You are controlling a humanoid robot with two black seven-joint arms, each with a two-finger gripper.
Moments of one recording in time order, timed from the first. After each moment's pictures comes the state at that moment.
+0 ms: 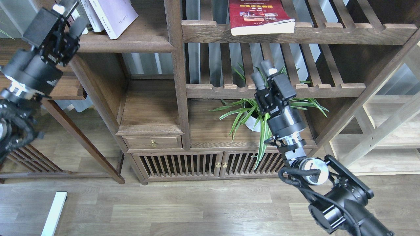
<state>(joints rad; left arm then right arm) -0.47 0.68 -0.92 -1.48 -0.58 -0.49 -0.05 0.26 -0.17 1.05 1.31 0.37 0.58 0.15</state>
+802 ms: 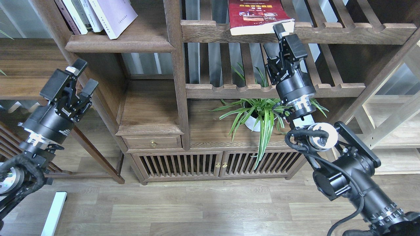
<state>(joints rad) -0.25 0.64 -0.91 -1.50 -0.62 -0.49 -0.06 0.43 -0.18 1.09 1.29 0.43 0.35 0.15</state>
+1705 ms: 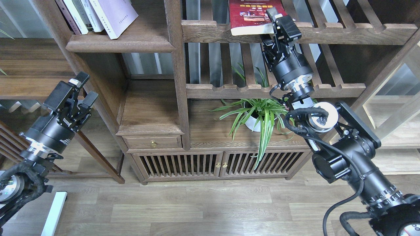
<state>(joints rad) -0.22 0.64 -0.90 -1.46 -0.61 -0.49 -0.06 0.54 -0.18 1.09 1.27 0.45 0.19 0.13</state>
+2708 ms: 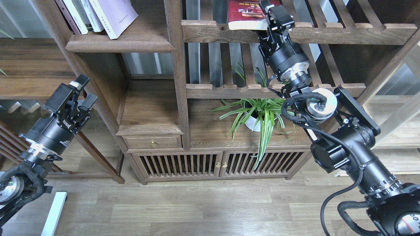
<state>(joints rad) -0.22 0.64 -0.89 -1.44 -0.60 -0.49 -0.05 0.61 -0.18 1.09 1.27 0.45 0.04 0.13</state>
